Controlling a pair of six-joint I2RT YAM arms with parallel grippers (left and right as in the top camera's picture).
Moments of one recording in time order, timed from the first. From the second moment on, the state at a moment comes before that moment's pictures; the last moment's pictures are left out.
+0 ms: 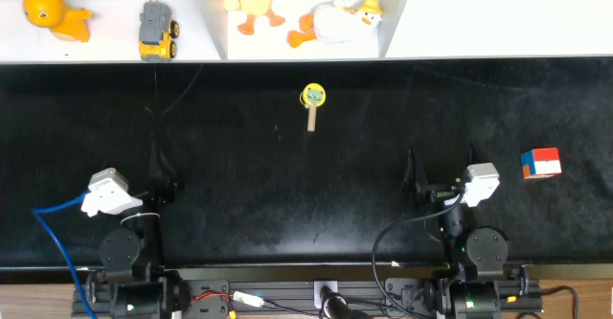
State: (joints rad) left arm 0.10 0.01 0.01 -0.07 -0.17 -0.32; right arm 0.05 0.01 0.02 -0.01 -0.10 0.17
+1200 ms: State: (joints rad) left arm 0.10 0.01 0.01 -0.07 -0.17 -0.32; right arm 0.05 0.01 0.02 0.06 -0.34 0.77
